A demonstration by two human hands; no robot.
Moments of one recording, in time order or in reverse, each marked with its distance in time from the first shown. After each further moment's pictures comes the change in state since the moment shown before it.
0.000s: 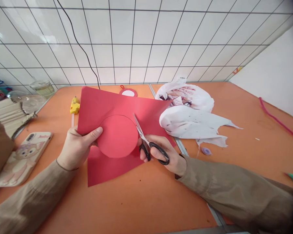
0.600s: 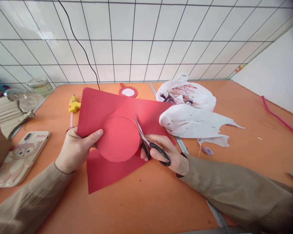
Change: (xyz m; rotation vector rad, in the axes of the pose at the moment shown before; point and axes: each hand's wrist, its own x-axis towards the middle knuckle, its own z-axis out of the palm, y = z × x) left_hand -0.002 -0.005 -0.003 0.116 0.000 0.004; right_hand 0.002 -0.010 0.003 -0.128 0.015 0.036
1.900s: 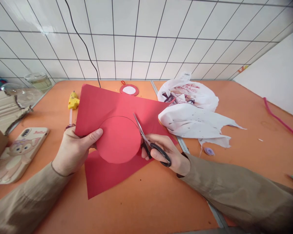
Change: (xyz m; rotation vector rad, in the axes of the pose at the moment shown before) left_hand -0.007 -0.001 -0.001 -0.024 0.029 -0.023; right_hand 0.001 0.000 0.001 -0.079 -0.016 -0.008
